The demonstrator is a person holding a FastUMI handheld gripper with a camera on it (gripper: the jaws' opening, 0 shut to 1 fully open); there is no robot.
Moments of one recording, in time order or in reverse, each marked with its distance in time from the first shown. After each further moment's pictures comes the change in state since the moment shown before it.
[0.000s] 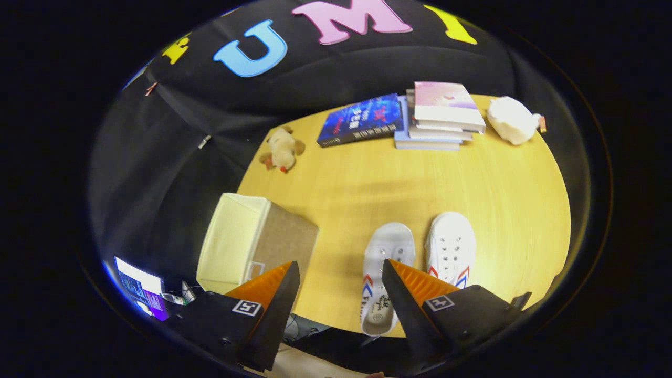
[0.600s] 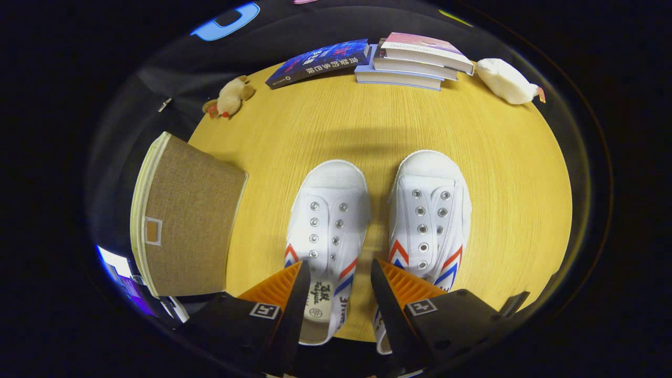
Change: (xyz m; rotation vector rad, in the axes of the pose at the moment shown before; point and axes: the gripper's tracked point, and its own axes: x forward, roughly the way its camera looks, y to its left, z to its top) arm 0.072 -0.082 -0.062 -0.070 0.178 -0.151
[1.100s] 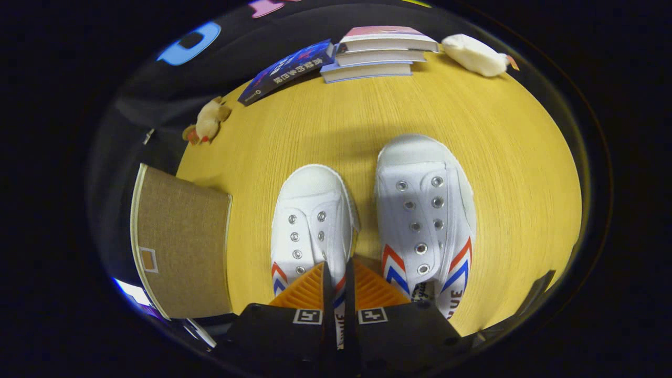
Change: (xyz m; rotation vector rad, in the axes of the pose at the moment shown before) arm 0.014 -0.006 -0.006 0.234 -0.042 0.016
